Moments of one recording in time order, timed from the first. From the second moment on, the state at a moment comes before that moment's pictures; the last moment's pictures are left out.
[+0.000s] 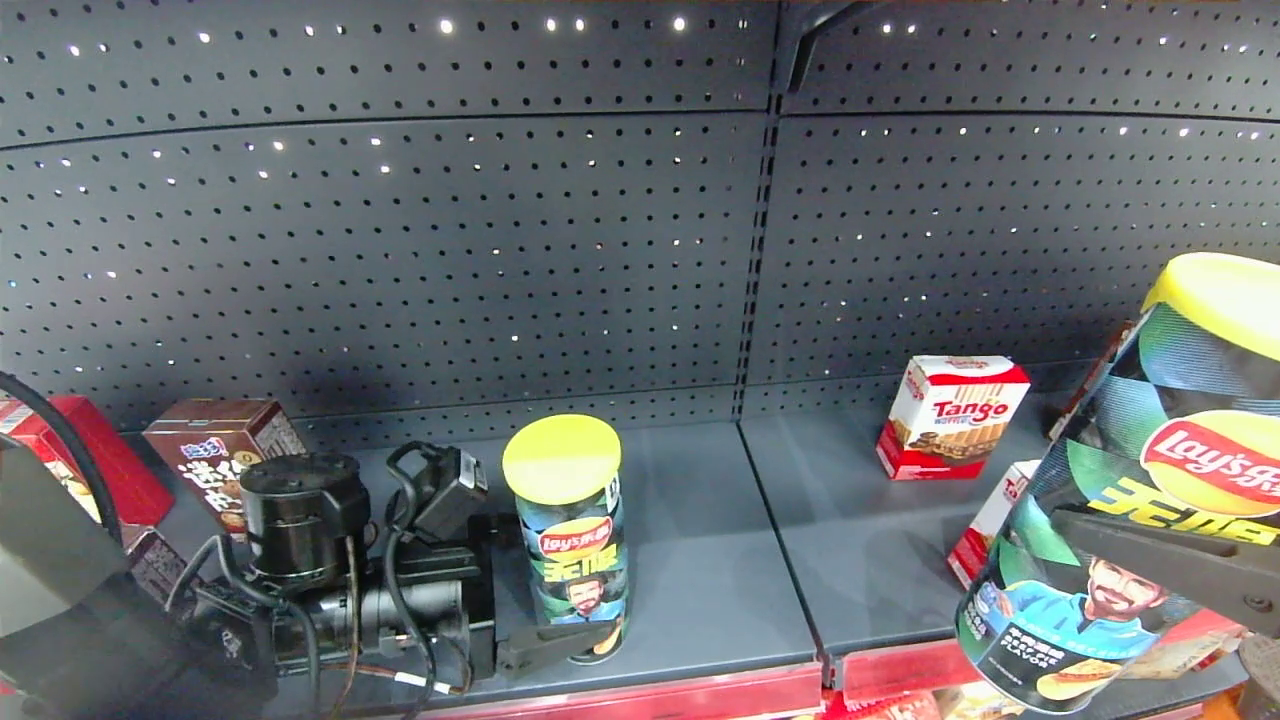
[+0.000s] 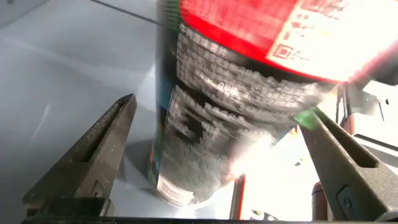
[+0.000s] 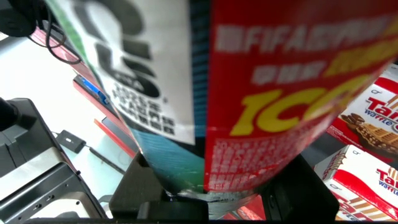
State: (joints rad) left arm -0.31 1.90 -0.37 -1.24 -0.89 0.09; right arm 0.64 1.00 -0.72 -0.08 0.14 -0.08
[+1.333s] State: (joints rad) left arm -0.11 1.47 -0.19 -1.31 -0.76 0.05; right arm 0.64 0.97 -0.70 -0.07 0.14 -0.07
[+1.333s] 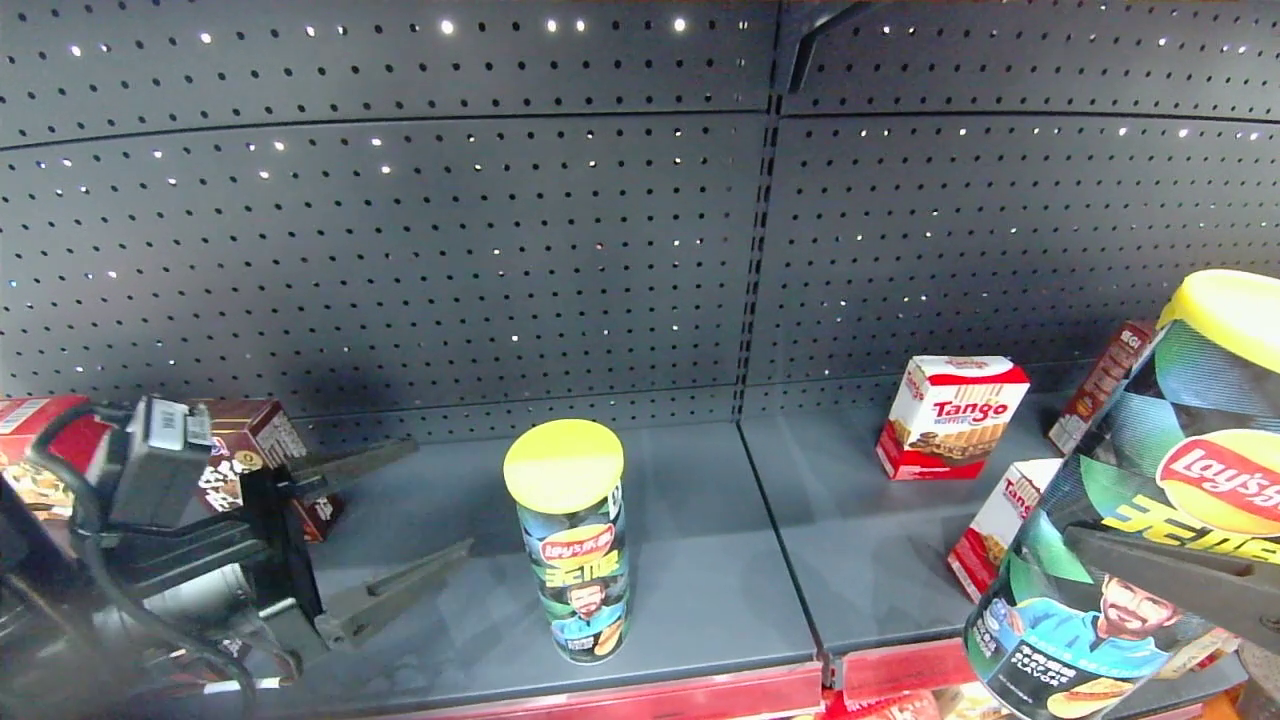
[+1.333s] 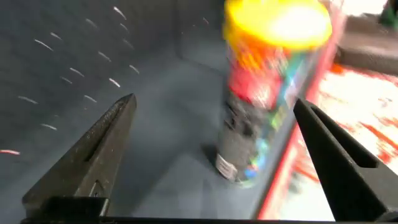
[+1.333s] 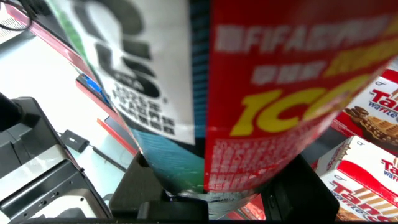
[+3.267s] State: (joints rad) left arm 0.25 0.11 -0.09 -0.05 -0.02 -0.02; right arm 0.61 0.95 -0.67 -0.08 0.14 -0.07
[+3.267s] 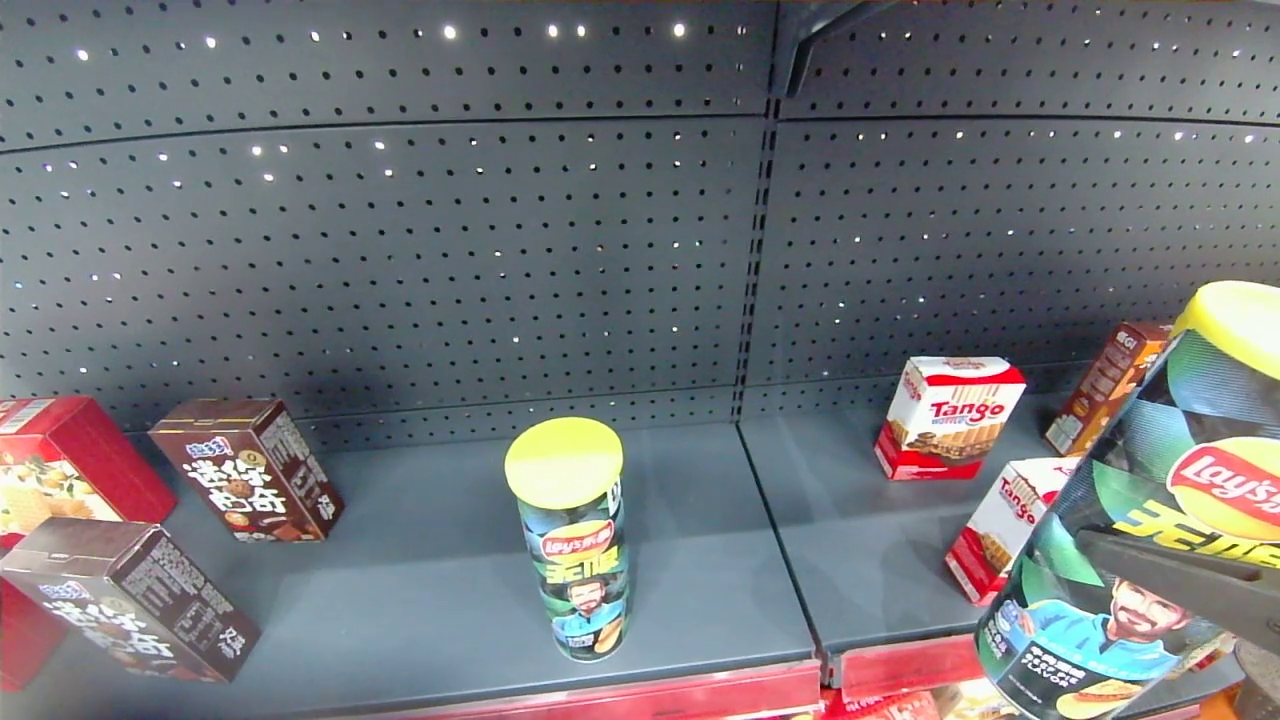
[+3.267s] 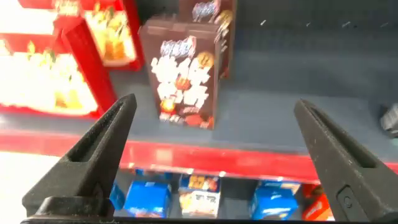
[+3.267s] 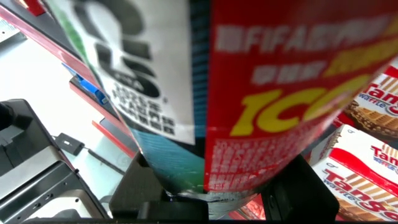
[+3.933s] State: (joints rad) left arm 0.25 0.10 0.00 -0.06 -0.18 -0.01; right arm 0.61 0.94 -0.68 -0.09 0.13 -0.06
